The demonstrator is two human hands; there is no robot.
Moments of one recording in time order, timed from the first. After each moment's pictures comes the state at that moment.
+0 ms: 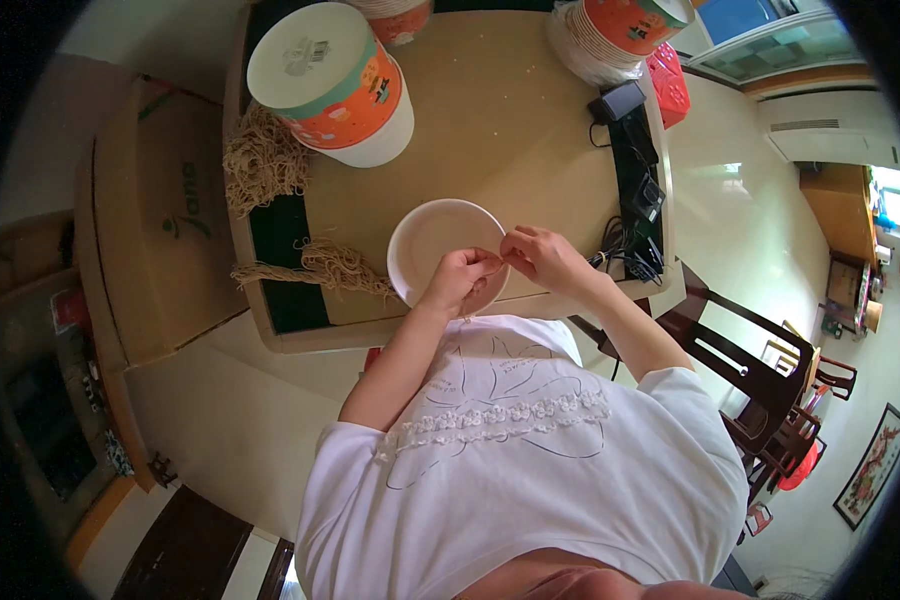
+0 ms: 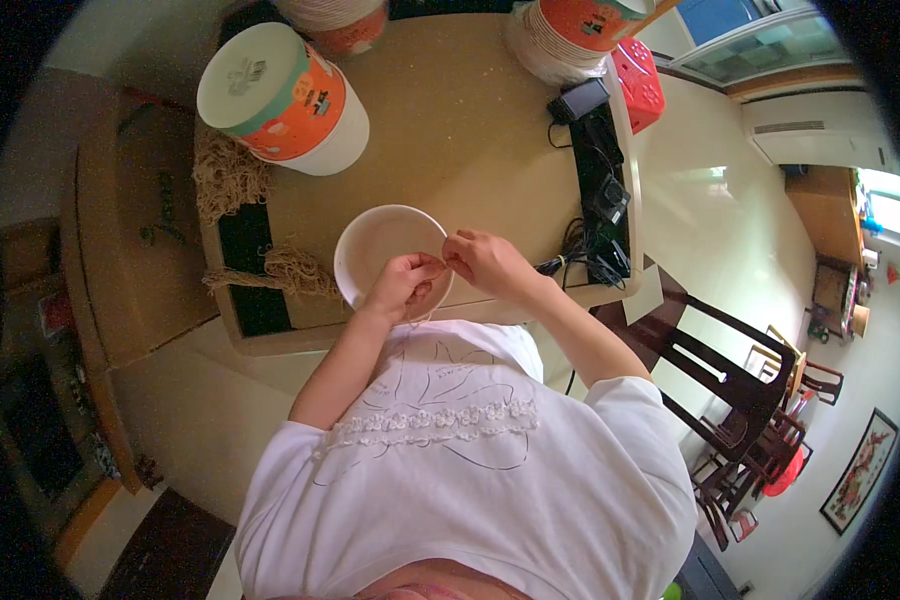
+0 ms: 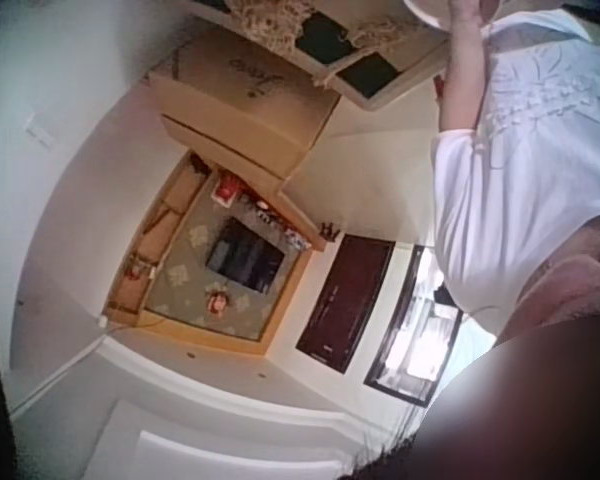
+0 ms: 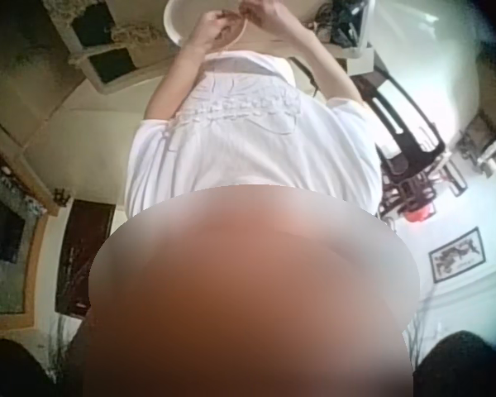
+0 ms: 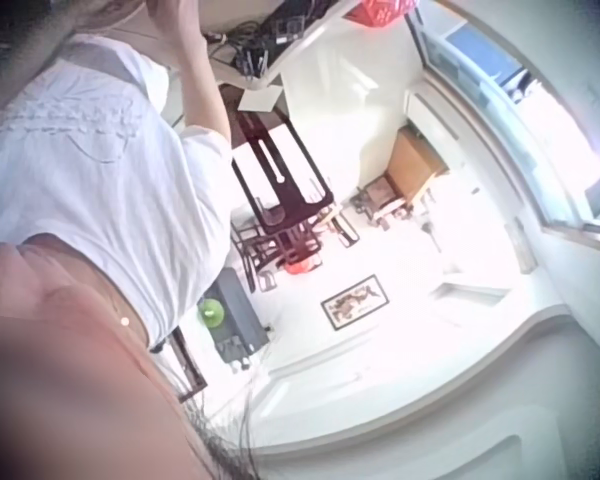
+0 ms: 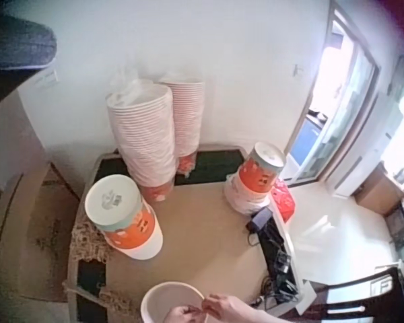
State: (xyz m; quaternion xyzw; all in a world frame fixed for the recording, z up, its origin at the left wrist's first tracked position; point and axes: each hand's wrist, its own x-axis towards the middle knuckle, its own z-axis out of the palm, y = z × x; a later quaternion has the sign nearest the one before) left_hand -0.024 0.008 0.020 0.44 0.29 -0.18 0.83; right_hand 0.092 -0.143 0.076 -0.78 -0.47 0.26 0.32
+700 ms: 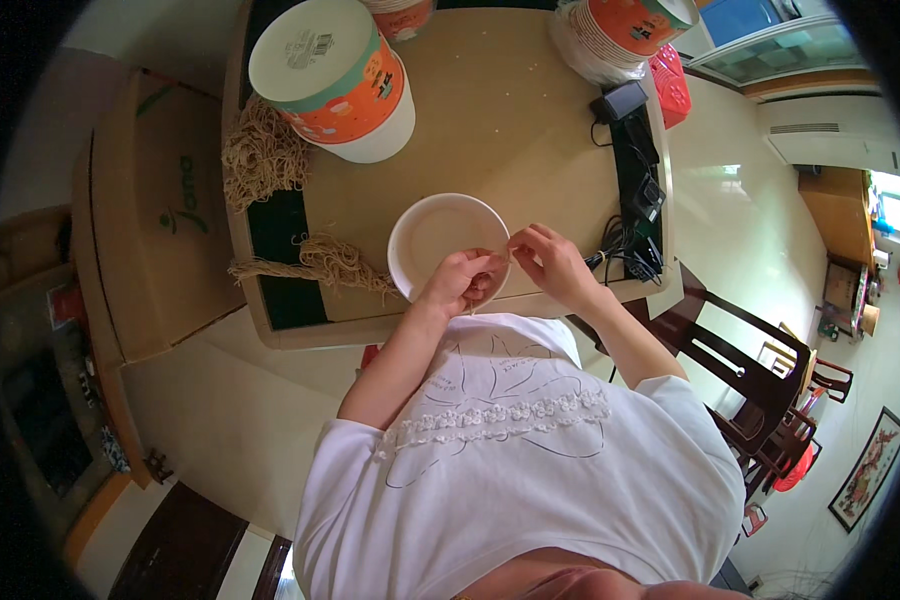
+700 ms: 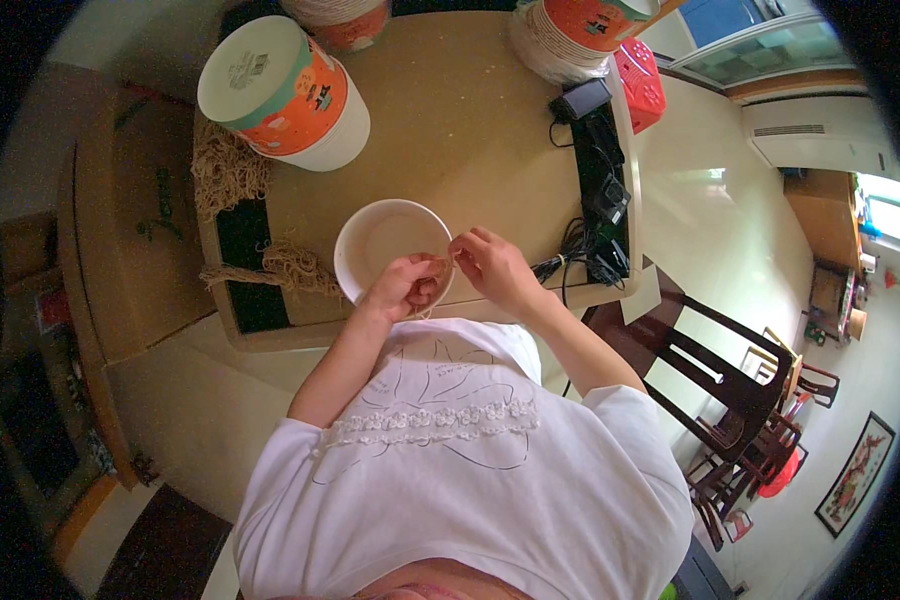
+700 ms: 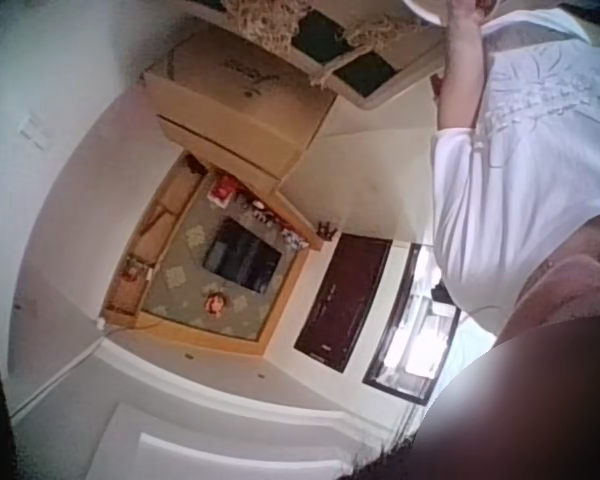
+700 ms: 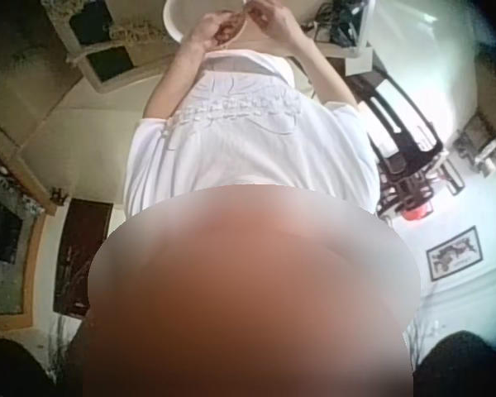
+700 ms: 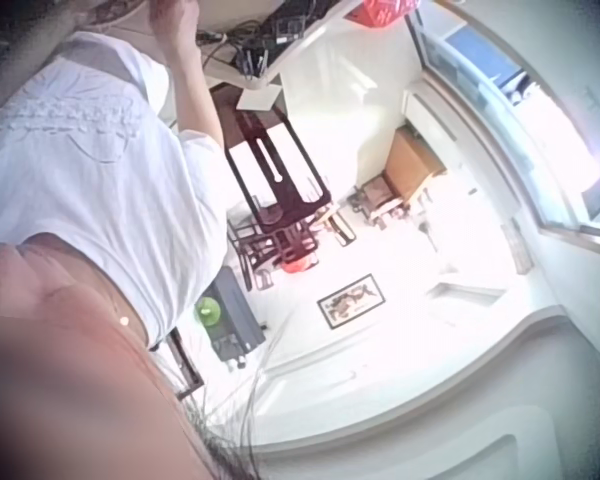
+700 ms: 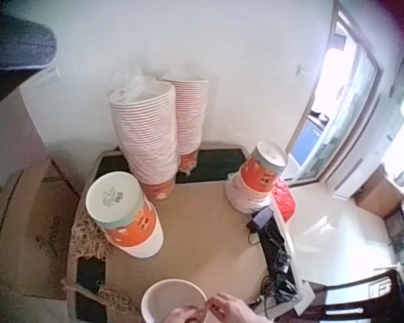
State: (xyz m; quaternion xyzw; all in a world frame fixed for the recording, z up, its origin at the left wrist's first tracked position) left_hand -0.025 0.012 0.019 0.22 0.29 -0.25 0.90; right_hand 0.076 -0.149 0.085 -0.81 -0.37 0.24 0.38
